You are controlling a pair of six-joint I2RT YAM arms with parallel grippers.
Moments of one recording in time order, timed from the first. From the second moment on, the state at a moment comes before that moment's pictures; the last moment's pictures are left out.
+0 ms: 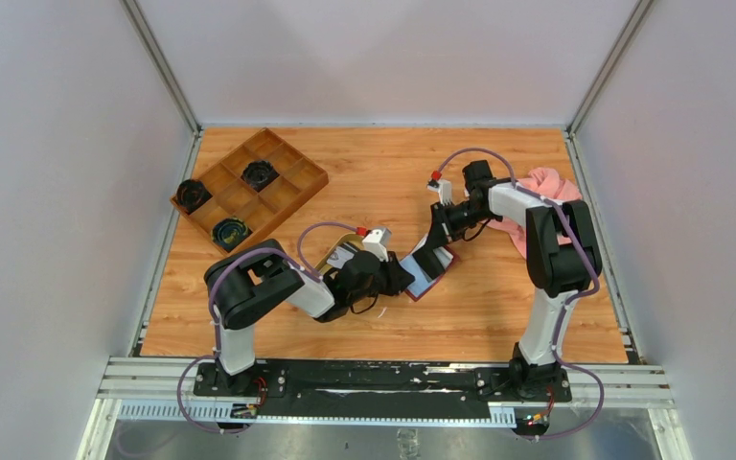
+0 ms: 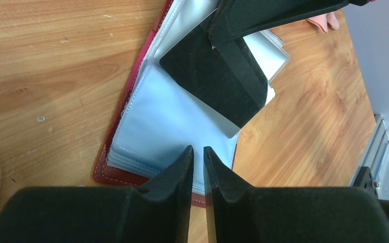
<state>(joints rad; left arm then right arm) -0.96 1.87 0.61 0.89 -0.09 -0.76 0.21 1.91 1.23 -0.63 -0.88 -0.30</state>
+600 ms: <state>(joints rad) -0.96 1.87 0.60 0.89 -0.08 -0.77 0.21 1.93 1.23 -0.62 -0.86 -0.28</state>
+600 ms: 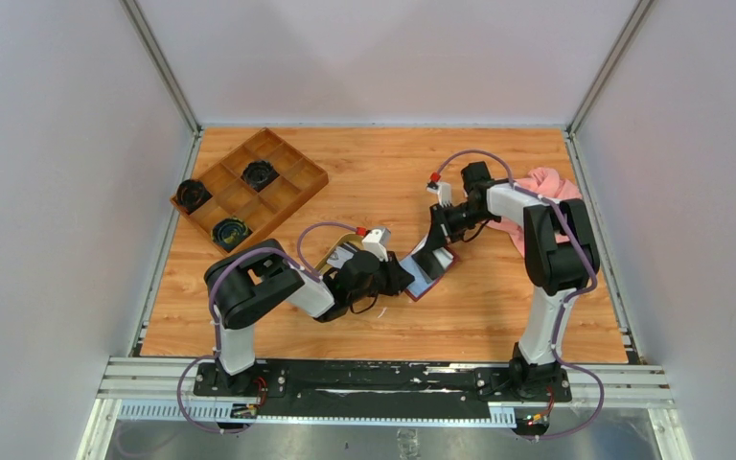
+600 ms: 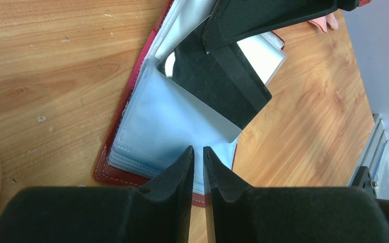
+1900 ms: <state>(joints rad) -0.96 1.87 0.60 0.89 -0.07 -0.77 0.34 1.94 1.27 -0.64 -0.76 -0.30</state>
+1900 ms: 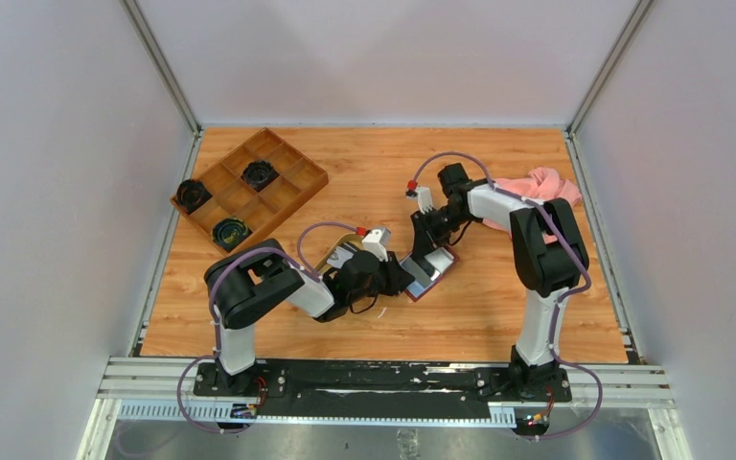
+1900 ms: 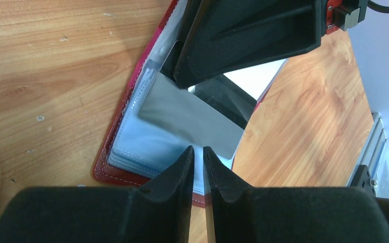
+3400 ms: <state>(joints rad) -0.95 1.88 0.60 0.90 -0.05 -0.77 0.48 1.88 1.30 -0.75 -0.51 -0.47</state>
